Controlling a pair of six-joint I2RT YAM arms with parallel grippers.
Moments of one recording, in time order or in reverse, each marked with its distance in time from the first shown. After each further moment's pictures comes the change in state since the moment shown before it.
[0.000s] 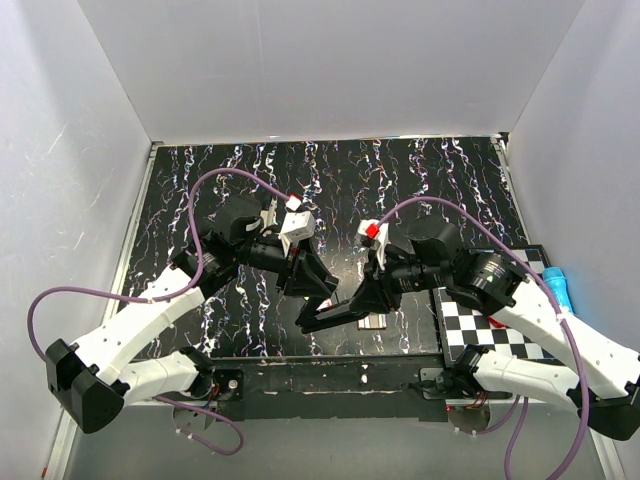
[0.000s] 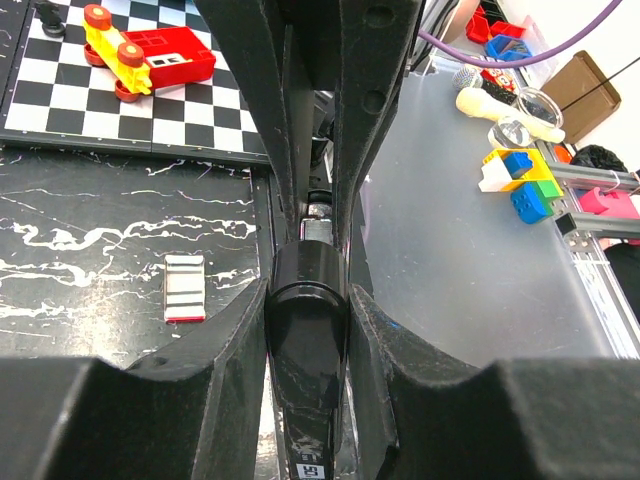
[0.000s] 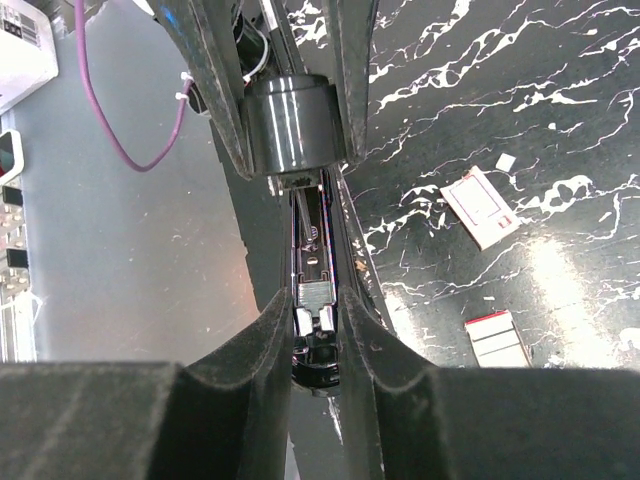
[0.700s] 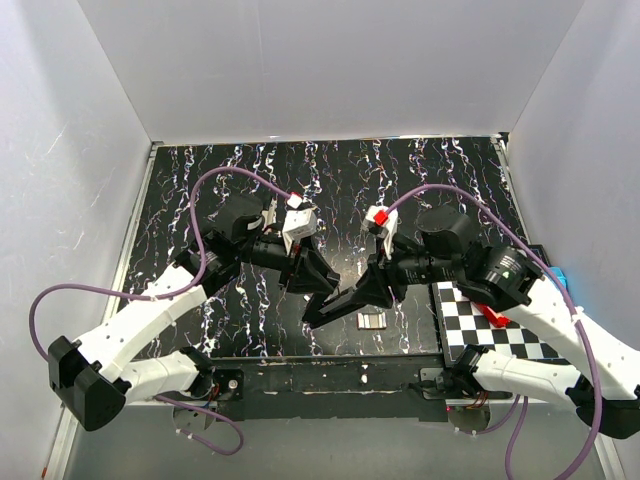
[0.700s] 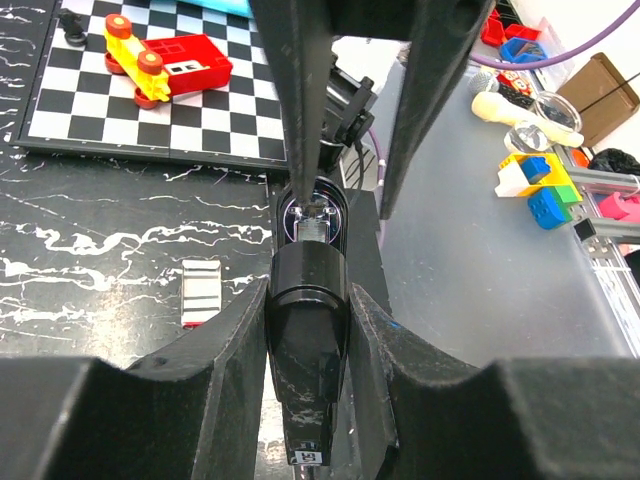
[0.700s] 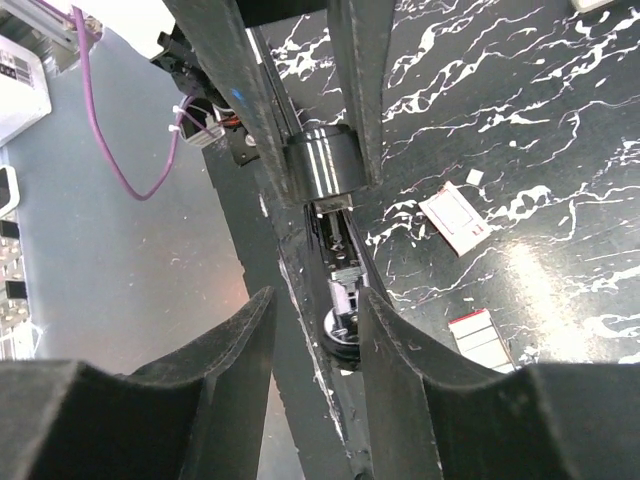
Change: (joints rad) left arm 0.000 0.014 0.000 0.031 -0.012 0.005; right arm 0.000 0.018 0.126 -0.072 0.066 0.021
